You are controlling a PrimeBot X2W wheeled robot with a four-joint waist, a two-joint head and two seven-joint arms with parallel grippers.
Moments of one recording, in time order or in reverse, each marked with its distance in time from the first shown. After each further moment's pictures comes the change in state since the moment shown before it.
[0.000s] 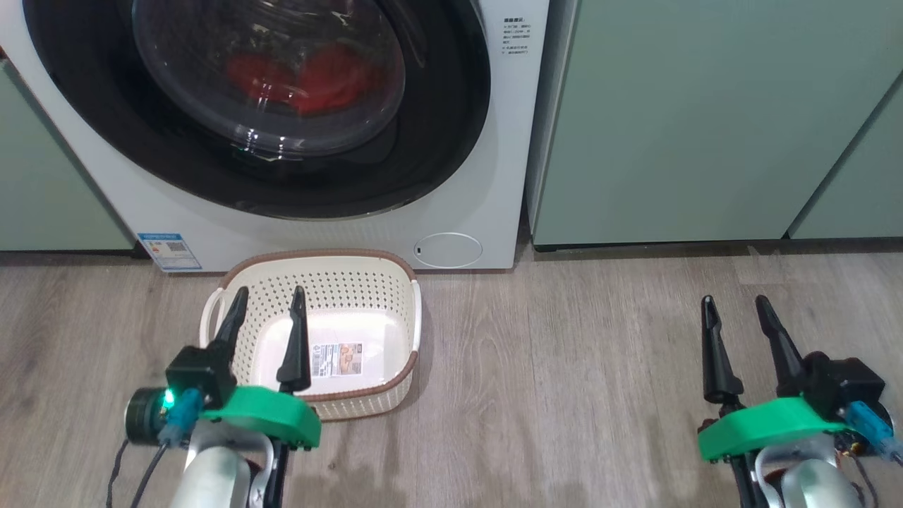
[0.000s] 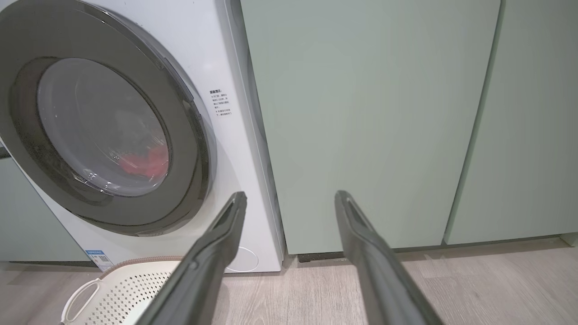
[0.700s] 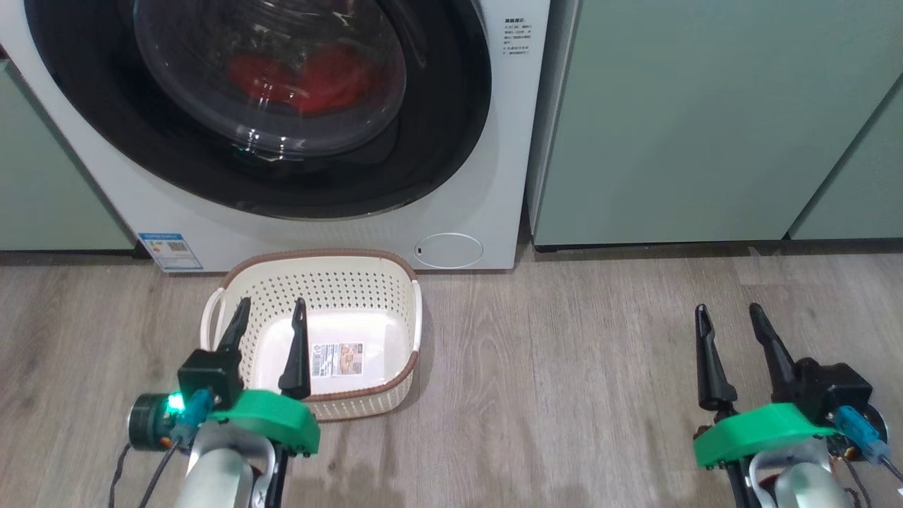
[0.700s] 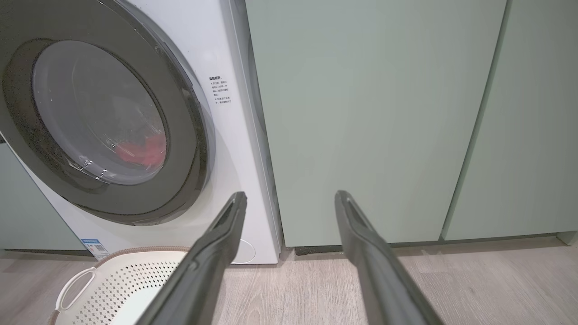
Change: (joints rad) left arm -0.030 -0.001 0.002 0.107 0.039 0.000 -0.025; right arm -0.008 -0.001 0.005 0.053 -0.027 0.000 -0.029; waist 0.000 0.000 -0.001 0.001
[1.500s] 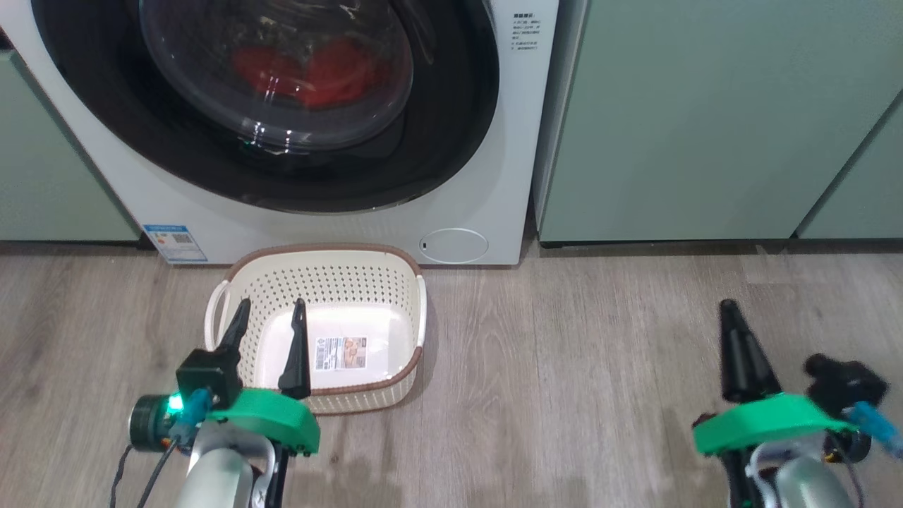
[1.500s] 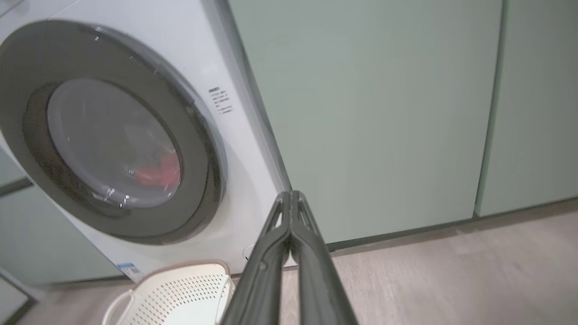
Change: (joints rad) left arm -0.003 -0.001 -0.001 0.012 -0.018 0.000 0.000; right arm -0.016 -0.001 0.029 0.023 0.151 0.000 0.000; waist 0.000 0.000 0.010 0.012
